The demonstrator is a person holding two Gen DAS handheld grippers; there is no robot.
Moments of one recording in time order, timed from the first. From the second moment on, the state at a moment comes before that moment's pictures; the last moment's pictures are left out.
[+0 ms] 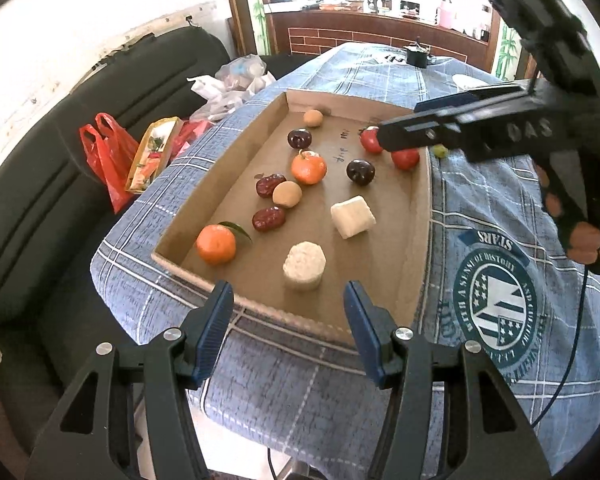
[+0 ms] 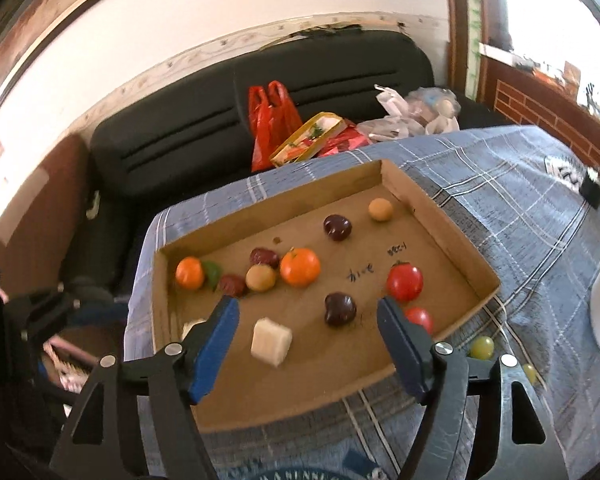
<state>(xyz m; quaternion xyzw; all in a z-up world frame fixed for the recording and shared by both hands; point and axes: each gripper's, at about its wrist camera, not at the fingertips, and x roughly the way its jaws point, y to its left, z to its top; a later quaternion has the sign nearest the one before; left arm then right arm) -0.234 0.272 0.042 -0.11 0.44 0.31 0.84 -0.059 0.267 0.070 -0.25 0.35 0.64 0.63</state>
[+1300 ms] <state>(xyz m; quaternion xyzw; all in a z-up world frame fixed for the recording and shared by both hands) -0.268 0.252 0.058 -0.12 0.42 0.35 0.83 -0.134 0.204 0.068 -0.37 0.24 0.70 0.56</state>
